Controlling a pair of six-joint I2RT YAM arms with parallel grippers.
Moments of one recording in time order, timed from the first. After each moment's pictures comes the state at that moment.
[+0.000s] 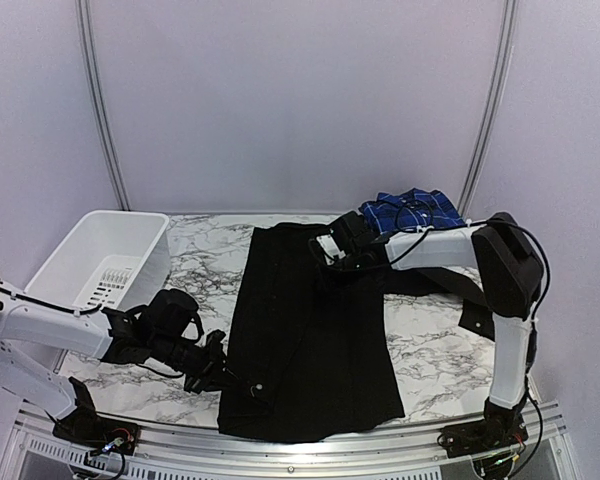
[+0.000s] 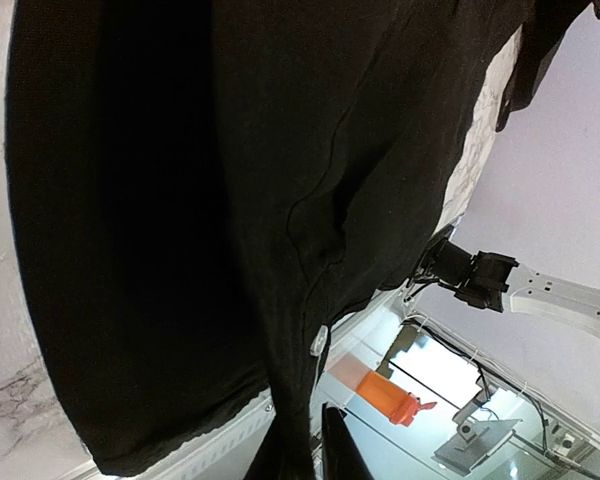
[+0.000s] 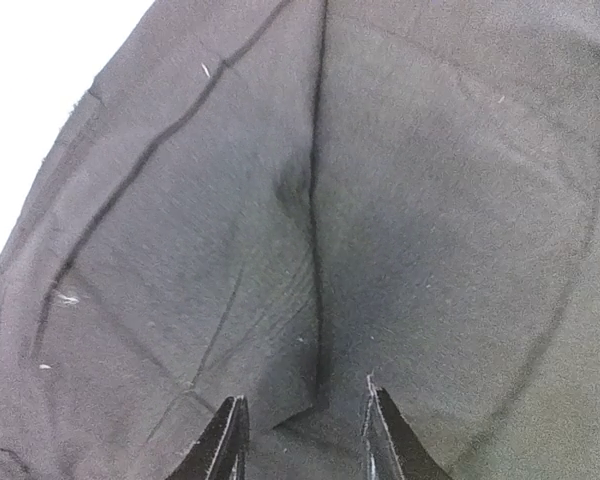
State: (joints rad) left arm -0.91 1.33 0.48 0.06 0.59 -1.40; right arm 0.68 2.03 1.40 -0.29 -0.08 0.23
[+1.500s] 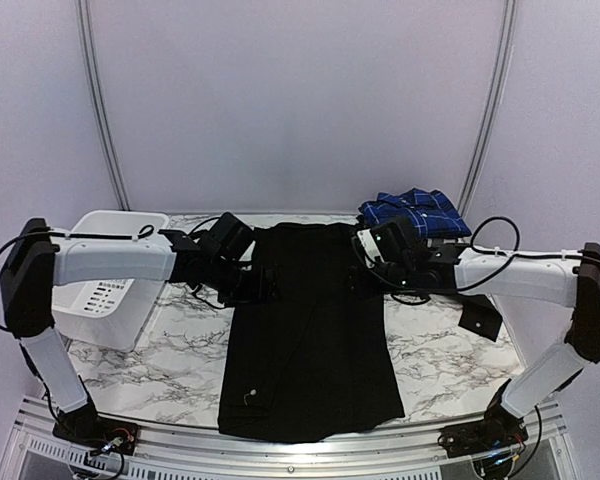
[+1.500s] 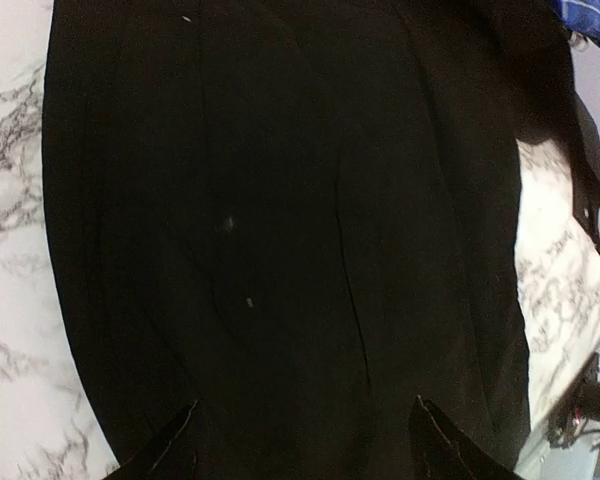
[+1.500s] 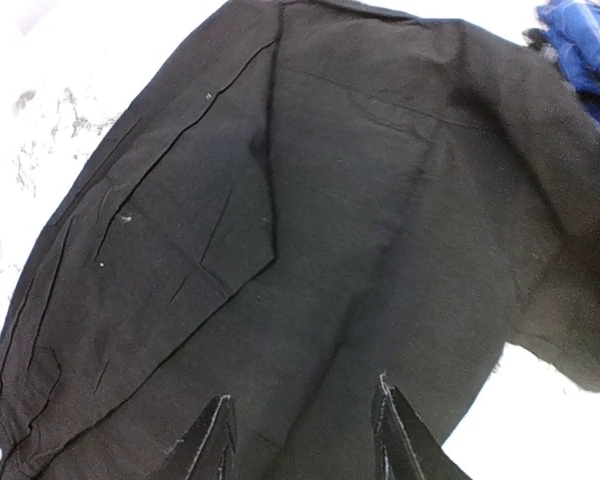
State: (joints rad) left arm -0.83 1.70 1.20 -0.42 0.08 -0.69; right arm 0.75 1.53 1.02 -0.26 0.13 0.29
